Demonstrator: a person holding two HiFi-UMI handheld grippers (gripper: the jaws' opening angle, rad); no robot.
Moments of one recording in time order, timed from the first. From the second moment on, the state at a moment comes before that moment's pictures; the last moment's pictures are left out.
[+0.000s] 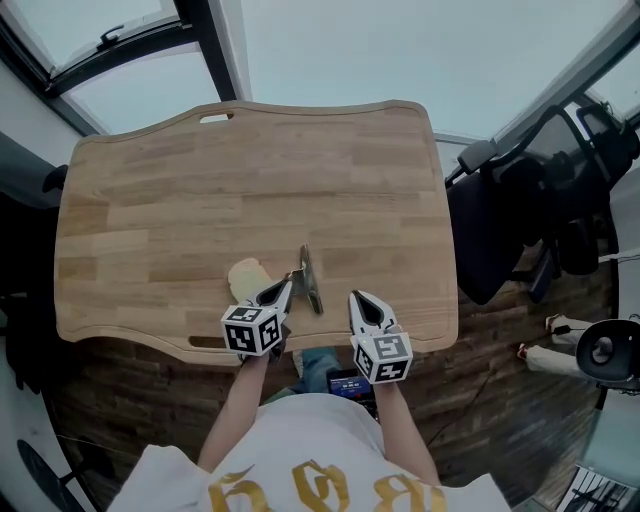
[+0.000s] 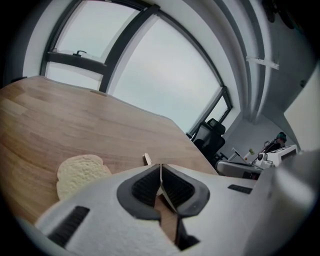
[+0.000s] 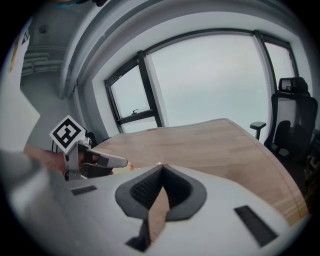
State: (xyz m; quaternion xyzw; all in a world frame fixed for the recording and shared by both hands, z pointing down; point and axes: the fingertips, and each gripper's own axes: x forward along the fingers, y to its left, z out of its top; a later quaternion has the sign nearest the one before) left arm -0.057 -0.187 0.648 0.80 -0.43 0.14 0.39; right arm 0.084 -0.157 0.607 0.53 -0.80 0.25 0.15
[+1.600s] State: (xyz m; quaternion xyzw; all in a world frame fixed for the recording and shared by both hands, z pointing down) left arm -0.040 -0.199 0.703 0.71 -0.40 0.10 0.57; right arm 0.089 -0.183 0.659 0.50 -0.79 0.30 0.19
